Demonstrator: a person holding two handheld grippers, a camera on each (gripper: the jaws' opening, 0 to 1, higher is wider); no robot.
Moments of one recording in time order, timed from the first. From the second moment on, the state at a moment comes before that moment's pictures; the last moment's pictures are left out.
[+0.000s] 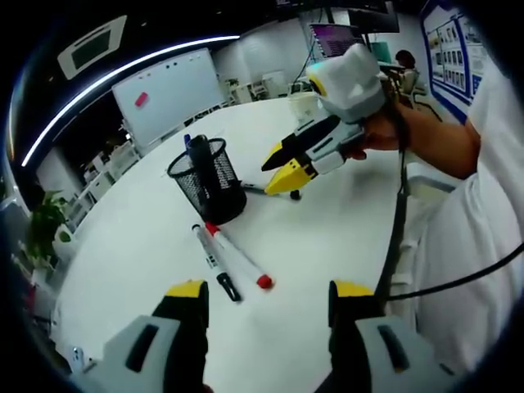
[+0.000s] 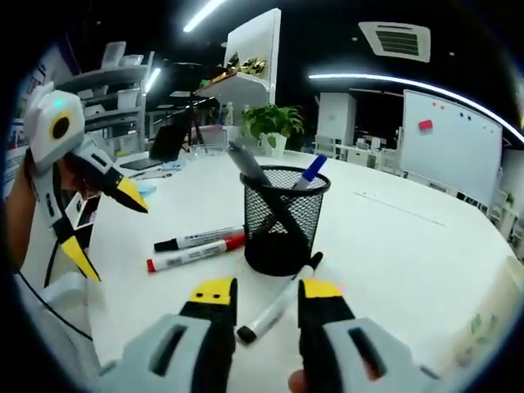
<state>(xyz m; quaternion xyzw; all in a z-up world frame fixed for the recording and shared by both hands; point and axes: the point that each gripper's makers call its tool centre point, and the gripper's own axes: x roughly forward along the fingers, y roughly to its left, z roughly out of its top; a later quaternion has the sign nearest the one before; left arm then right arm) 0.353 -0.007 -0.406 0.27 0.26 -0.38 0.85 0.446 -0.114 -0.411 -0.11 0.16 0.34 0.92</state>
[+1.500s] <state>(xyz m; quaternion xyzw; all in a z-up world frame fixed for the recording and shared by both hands) 0.354 -0.003 -0.406 0.27 0.26 -0.38 0.85 0.445 -0.115 -0.430 -0.11 0.18 0.34 0.92</state>
